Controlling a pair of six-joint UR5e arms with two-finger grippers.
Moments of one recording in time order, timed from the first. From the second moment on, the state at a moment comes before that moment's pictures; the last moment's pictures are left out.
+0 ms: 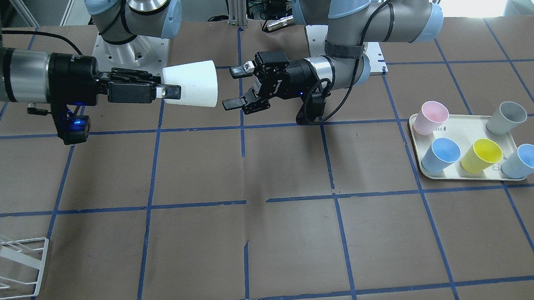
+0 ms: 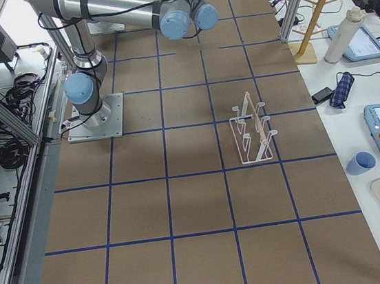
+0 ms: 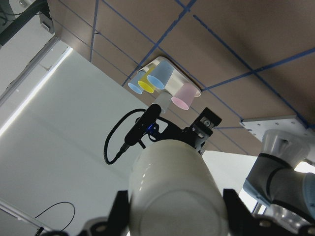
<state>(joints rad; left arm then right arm) -1.60 -1.60 -2.13 -2.02 -0.42 0.93 1.33 -1.45 1.54 -0.90 -0.53 0.08</state>
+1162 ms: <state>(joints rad) -1.46 -1.72 -1.96 -1.43 0.32 -0.14 1.26 -1.39 1.50 -1.73 -1.50 -0.15</state>
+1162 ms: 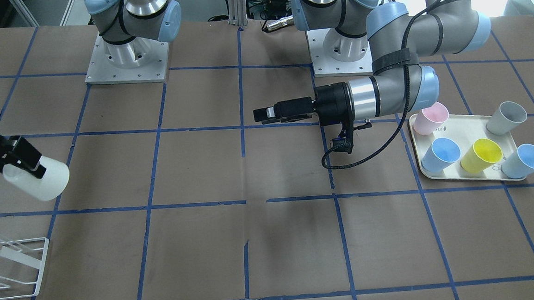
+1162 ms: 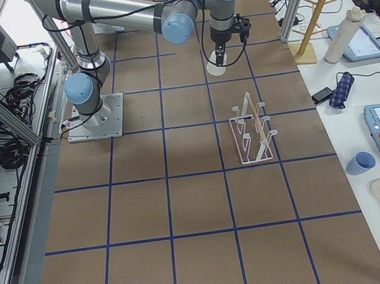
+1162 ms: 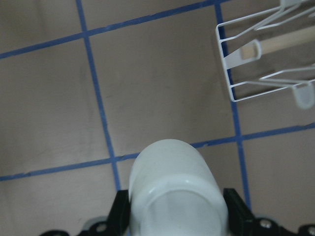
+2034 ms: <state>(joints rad) -1.48 -1.65 -1.71 -1.38 1.10 -0.21 1.18 -1.29 1.52 -1.96 -1.62 -0.35</state>
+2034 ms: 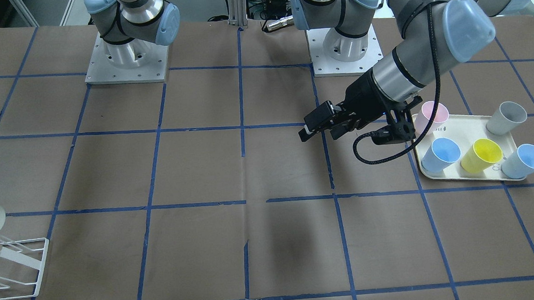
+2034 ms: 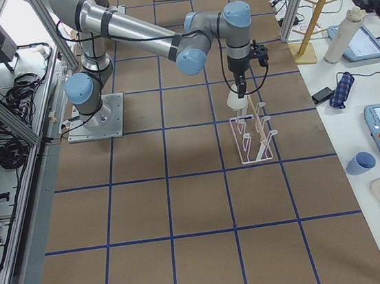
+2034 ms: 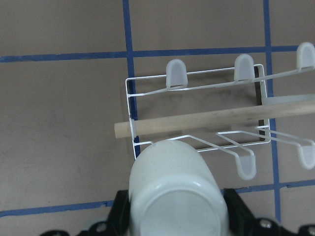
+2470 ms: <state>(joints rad) -1.49 -1.54 -1.67 -1.47 1.42 -0.09 1.15 -1.28 1.55 -1.97 -1.62 -0.40</state>
